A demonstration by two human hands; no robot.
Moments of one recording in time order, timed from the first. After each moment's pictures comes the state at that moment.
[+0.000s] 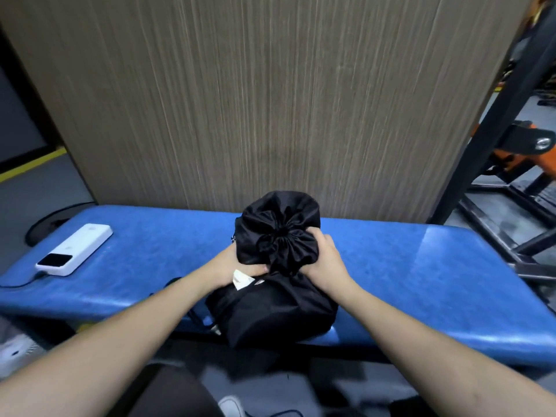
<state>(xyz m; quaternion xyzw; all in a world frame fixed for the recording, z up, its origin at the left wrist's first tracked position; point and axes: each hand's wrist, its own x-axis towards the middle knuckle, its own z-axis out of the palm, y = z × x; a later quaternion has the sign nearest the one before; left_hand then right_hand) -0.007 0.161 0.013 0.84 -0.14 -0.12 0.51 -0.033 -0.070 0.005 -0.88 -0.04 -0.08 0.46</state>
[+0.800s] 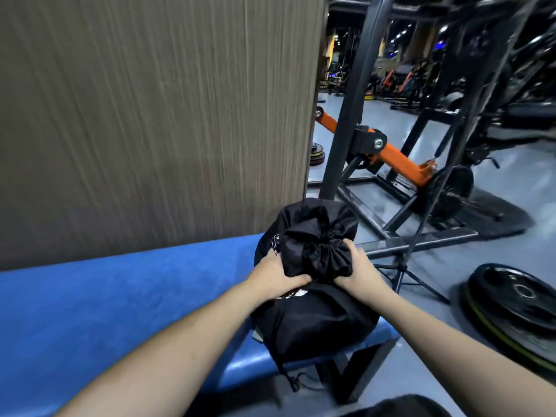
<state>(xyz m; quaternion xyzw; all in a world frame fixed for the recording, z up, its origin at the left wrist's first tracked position) -0.008 -0.178 0.020 0.87 -0.30 -0.14 0.37 -0.104 -0.375 0.020 -0.92 0.17 -0.09 0.35</state>
